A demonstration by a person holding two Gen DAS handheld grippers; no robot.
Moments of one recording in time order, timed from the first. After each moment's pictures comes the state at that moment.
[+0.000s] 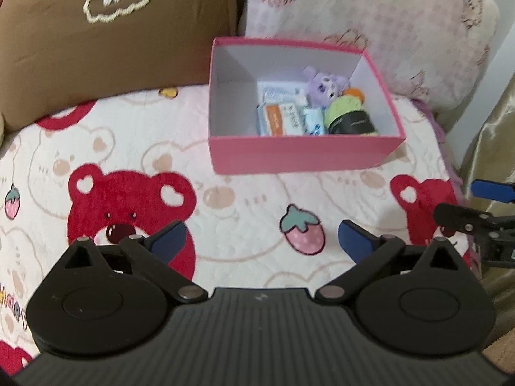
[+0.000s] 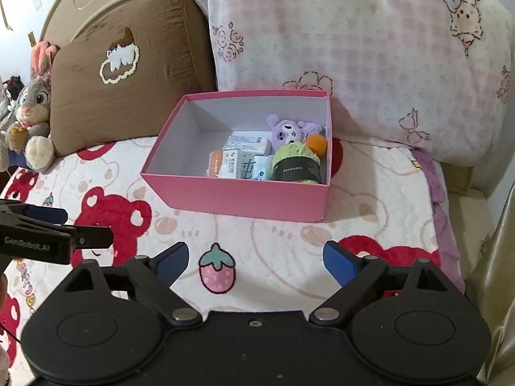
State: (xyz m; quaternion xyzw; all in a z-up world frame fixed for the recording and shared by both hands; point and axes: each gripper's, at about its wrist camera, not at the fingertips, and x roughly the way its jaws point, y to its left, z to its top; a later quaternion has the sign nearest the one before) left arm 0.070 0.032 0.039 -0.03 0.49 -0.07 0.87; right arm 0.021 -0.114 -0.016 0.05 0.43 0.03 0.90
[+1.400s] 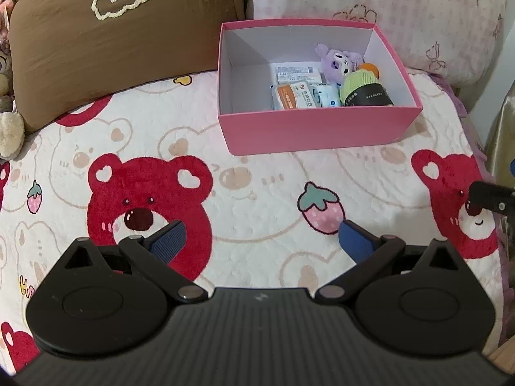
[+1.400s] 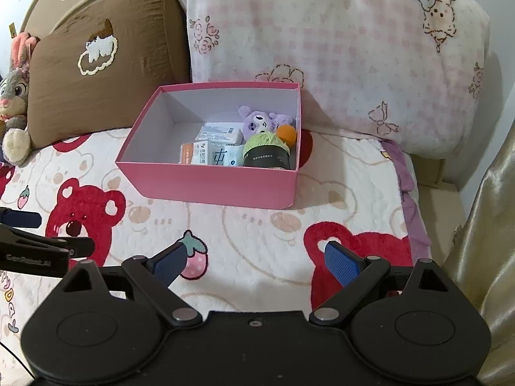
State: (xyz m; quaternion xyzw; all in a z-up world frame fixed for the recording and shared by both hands) left arm 0.060 0.018 0.033 0.02 0.51 -0.04 0.86; right arm 0.004 -0.118 -0.015 0.03 0.44 -0.02 0.90
